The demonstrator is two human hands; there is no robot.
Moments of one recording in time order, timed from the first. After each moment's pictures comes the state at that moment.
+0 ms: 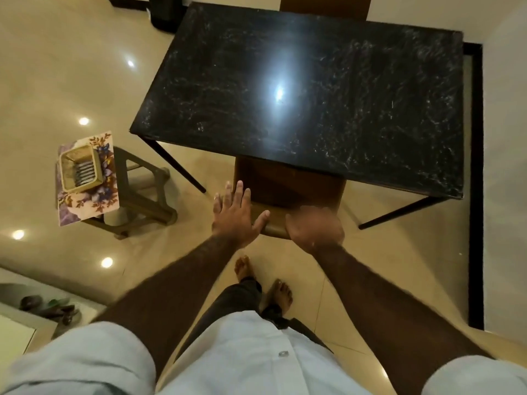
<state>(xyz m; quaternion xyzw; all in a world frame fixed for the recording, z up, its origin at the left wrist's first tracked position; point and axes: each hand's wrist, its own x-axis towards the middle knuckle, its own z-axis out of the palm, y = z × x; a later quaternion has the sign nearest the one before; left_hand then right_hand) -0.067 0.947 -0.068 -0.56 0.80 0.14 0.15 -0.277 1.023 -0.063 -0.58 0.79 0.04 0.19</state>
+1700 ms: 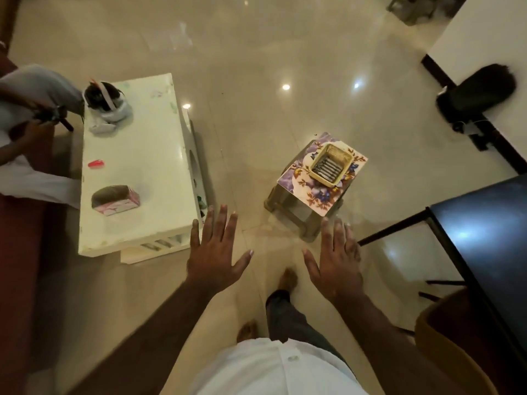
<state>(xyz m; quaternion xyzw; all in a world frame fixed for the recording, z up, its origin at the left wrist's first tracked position) 0.558 1.129 -0.031 -0.87 0.49 0.05 -0.04 0.322 0.939 -0.029 -0.90 0.42 0.01 0.13</state>
